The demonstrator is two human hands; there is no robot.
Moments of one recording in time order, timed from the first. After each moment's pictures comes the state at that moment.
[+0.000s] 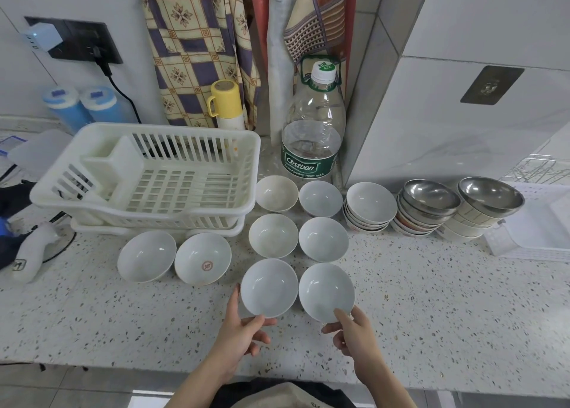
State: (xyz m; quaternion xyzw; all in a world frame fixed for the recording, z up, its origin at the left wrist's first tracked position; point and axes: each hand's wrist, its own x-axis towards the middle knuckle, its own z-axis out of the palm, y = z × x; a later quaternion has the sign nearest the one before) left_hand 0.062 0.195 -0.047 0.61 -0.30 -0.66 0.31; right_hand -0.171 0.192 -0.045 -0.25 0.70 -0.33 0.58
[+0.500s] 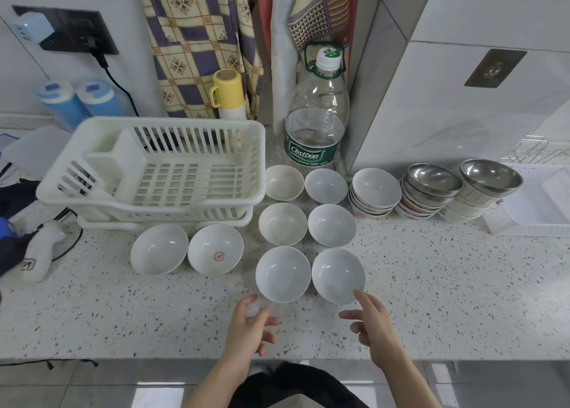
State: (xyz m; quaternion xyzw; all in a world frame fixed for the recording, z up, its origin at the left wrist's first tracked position) left_hand 0.074 0.213 -0.040 0.66 -0.25 -0.64 0.30; right_hand -0.164 0.204 -0.037 -0.17 0.73 -0.35 0.56
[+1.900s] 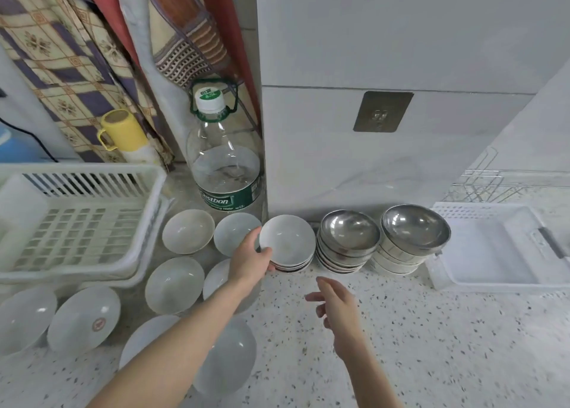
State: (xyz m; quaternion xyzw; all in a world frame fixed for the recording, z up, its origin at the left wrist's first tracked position) left_hand -0.159 -0.022 -0.007 0.70 -0.46 -0.47 0.27; right_hand -0.323 0.068 -0.006 -0.24 0.68 -0.39 0.57
